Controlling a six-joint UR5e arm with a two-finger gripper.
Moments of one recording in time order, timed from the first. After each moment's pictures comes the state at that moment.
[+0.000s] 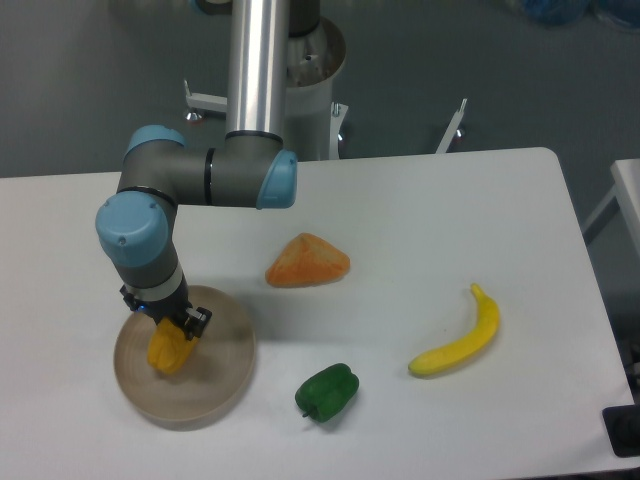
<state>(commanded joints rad) 1.79 -2.17 -1.32 -1.16 1.55 0.39</state>
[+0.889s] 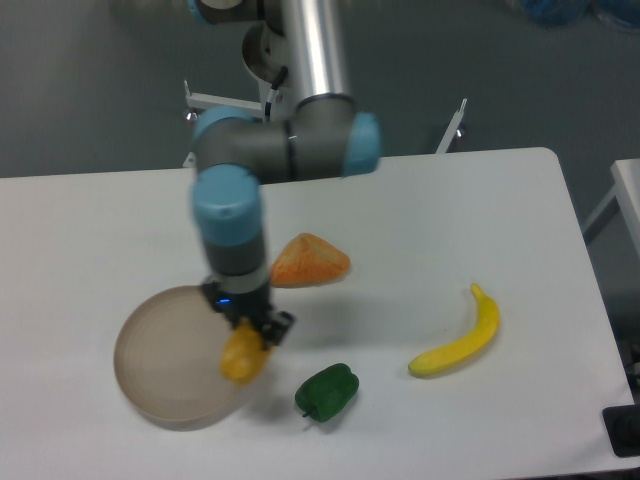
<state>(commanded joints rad) 2.10 -2.11 -1.24 -1.17 1.59 0.91</state>
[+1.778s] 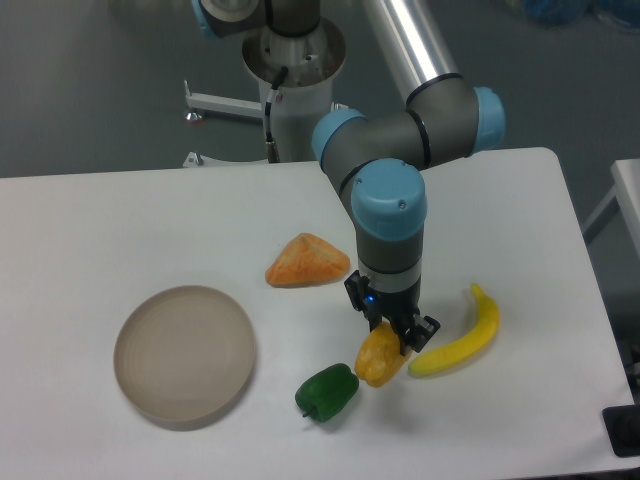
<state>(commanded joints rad) 2.21 -2.16 -1.18 -1.16 1.61 1.10</state>
